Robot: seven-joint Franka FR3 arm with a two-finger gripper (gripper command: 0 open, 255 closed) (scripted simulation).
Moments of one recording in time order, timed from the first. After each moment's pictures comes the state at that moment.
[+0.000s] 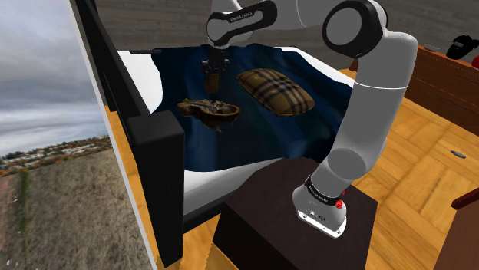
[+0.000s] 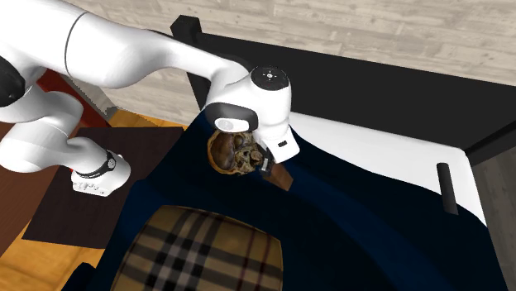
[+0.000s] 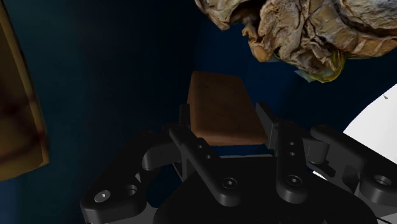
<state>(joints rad) -0.13 0.33 0.04 -1.75 -0.06 2.14 0.26</state>
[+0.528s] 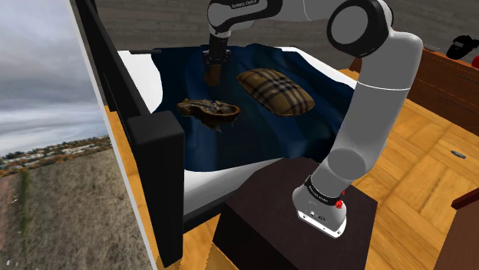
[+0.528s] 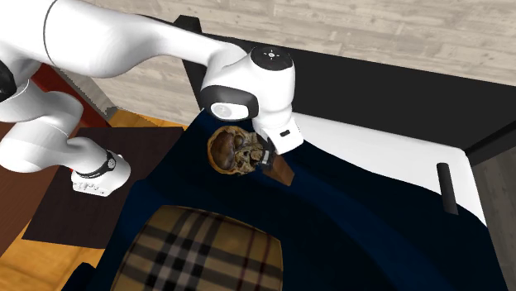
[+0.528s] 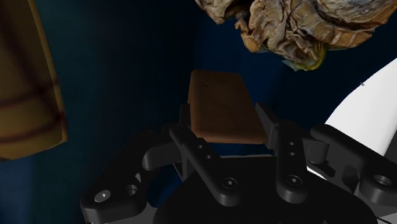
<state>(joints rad) -0.13 0.30 0.04 -1.68 -0.06 2.04 0.26</state>
